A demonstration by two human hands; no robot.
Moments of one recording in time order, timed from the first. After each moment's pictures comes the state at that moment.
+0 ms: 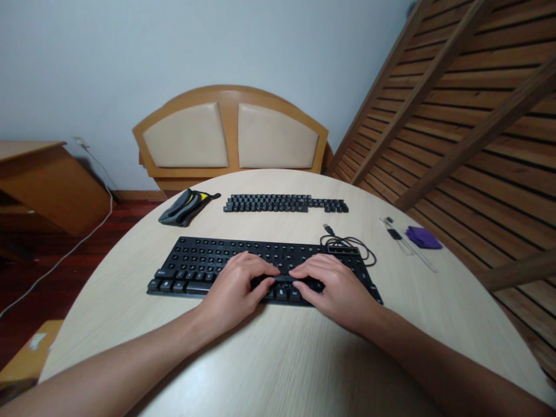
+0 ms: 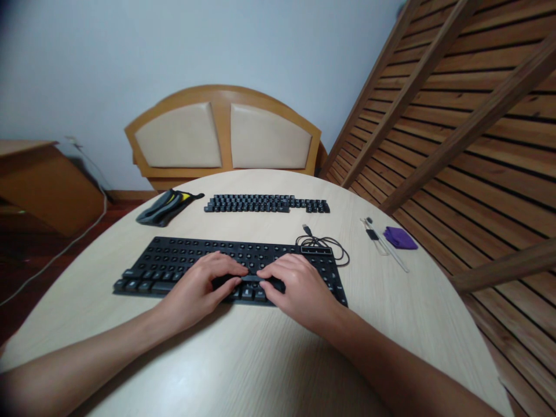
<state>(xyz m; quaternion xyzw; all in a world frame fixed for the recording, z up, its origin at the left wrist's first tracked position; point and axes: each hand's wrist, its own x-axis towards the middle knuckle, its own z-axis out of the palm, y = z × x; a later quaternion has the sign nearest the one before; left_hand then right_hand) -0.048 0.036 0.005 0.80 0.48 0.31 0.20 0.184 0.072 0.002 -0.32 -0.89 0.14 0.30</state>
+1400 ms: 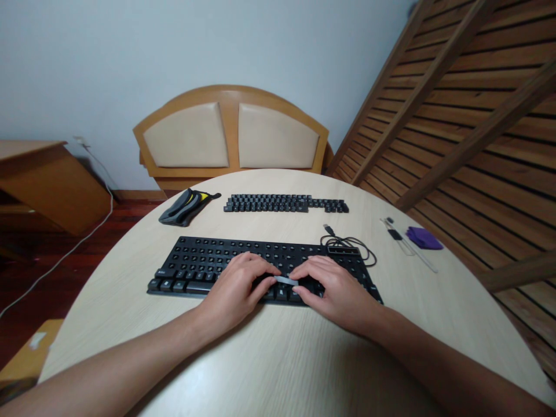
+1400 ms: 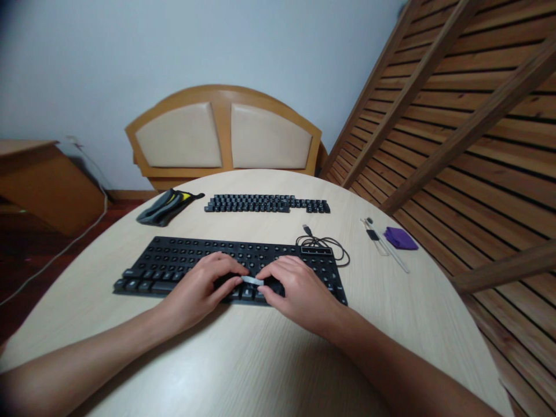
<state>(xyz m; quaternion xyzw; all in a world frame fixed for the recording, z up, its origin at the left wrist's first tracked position) -0.048 0.036 0.004 0.80 0.48 0.29 0.20 0.185 0.070 0.007 -0.30 -0.90 0.17 0.27</state>
